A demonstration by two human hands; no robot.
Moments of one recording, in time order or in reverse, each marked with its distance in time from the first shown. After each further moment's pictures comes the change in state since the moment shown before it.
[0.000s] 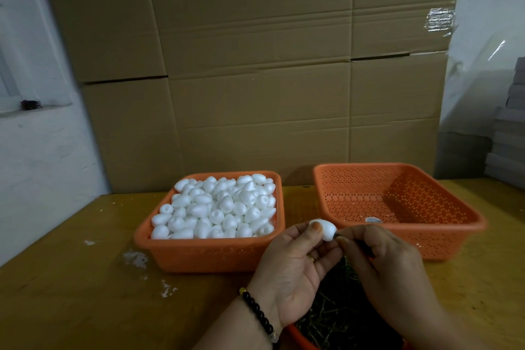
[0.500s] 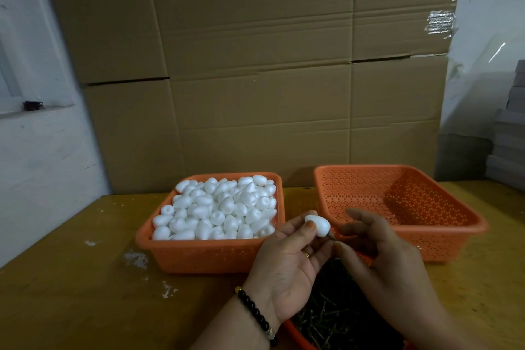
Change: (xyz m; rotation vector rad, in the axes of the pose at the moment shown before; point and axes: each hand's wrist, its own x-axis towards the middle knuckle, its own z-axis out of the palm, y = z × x) left_hand 0.001 0.008 -0.002 -0.066 -0.021 0.017; right_hand 0.001 -0.006 -0.005 0.157 -0.039 0.147
